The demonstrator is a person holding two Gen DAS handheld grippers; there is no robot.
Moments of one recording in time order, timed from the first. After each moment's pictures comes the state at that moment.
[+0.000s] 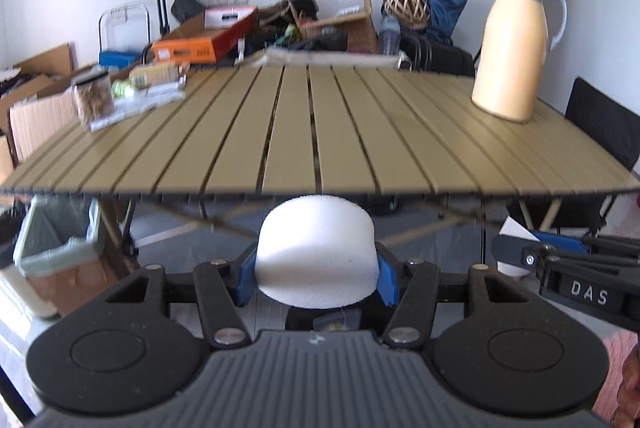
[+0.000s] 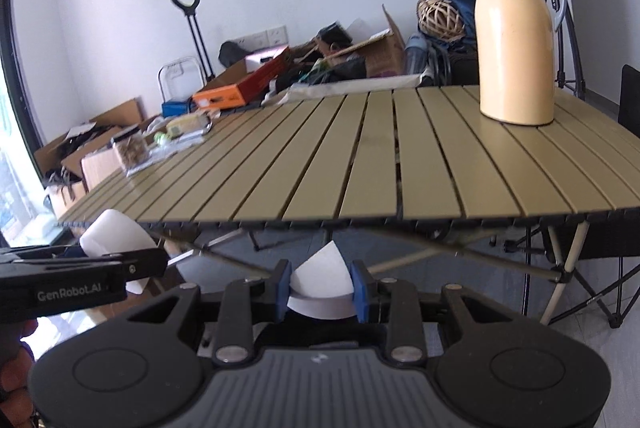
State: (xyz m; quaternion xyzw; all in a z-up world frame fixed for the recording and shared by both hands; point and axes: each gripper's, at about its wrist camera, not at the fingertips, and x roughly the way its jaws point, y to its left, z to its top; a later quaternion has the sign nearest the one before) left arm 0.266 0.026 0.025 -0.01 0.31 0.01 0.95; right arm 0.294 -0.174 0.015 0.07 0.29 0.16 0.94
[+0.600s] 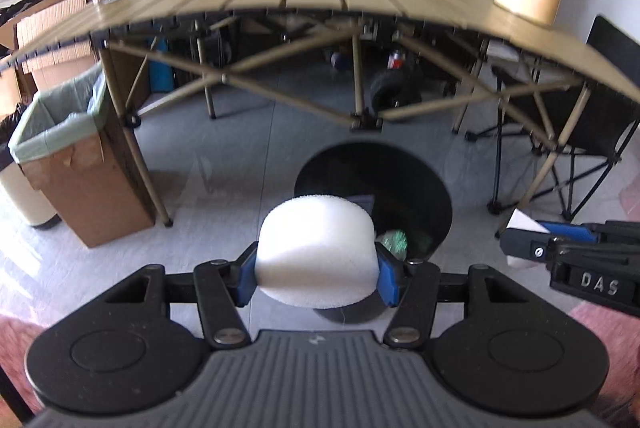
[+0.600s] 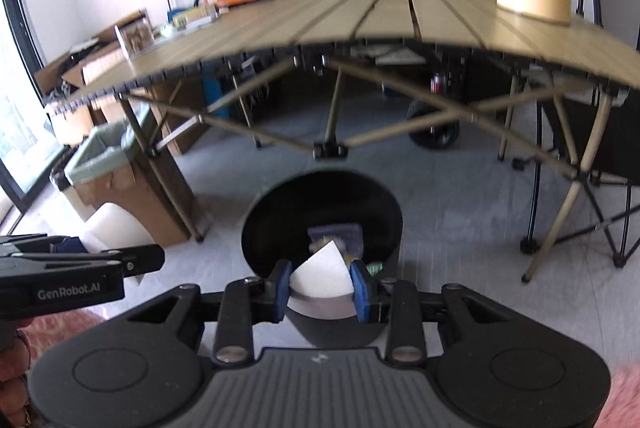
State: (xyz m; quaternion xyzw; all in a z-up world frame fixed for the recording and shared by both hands) left arm 0.218 0.039 -0.082 -0.03 0.41 0.03 0.91; right arm 0.245 -0.162 -0.080 0.02 0.40 0.17 0.90
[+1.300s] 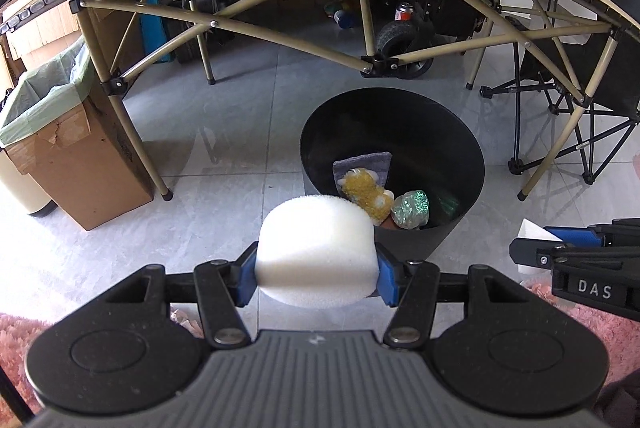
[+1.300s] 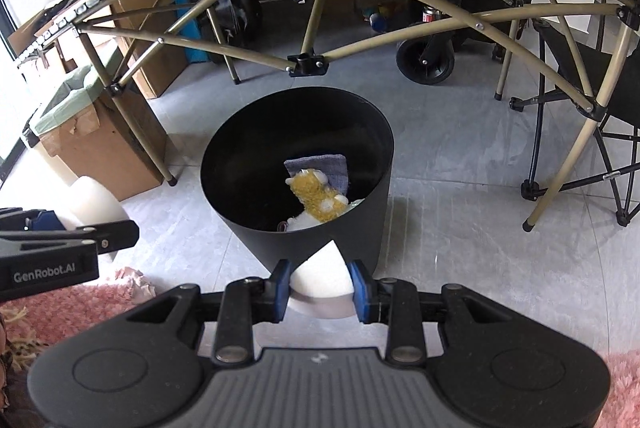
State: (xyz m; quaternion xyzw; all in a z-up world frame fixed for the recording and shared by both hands) left arm 0.246 0.040 -0.127 0.00 0.46 0.03 0.89; right arm 0.274 -0.154 -0.146 0.00 0.48 0.16 0.86
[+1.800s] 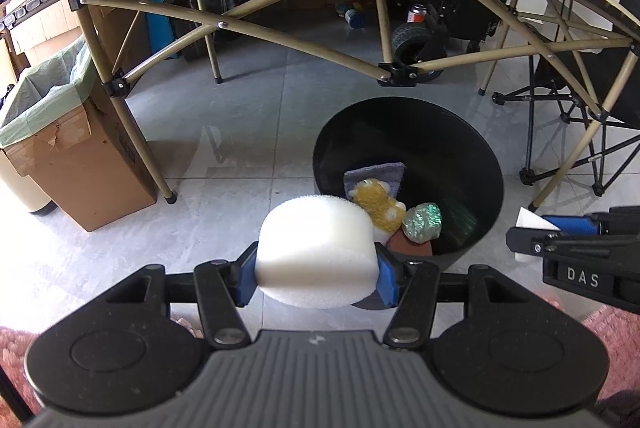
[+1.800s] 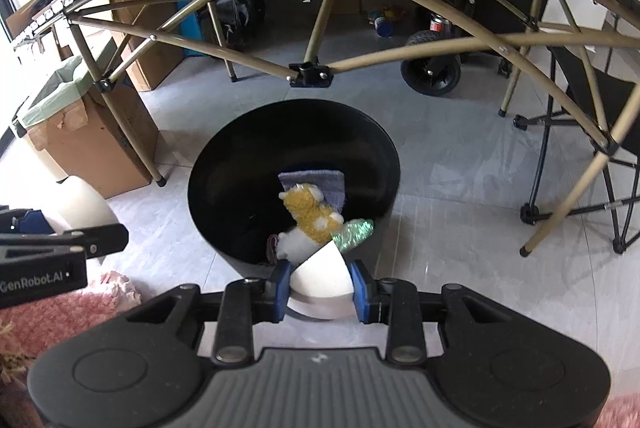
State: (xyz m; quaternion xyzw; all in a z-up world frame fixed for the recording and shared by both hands) left arm 0.274 0.051 -0.131 -0.01 0.46 0.04 0.89; right arm 0.314 -0.134 -0.149 -0.03 0.48 0.16 0.86
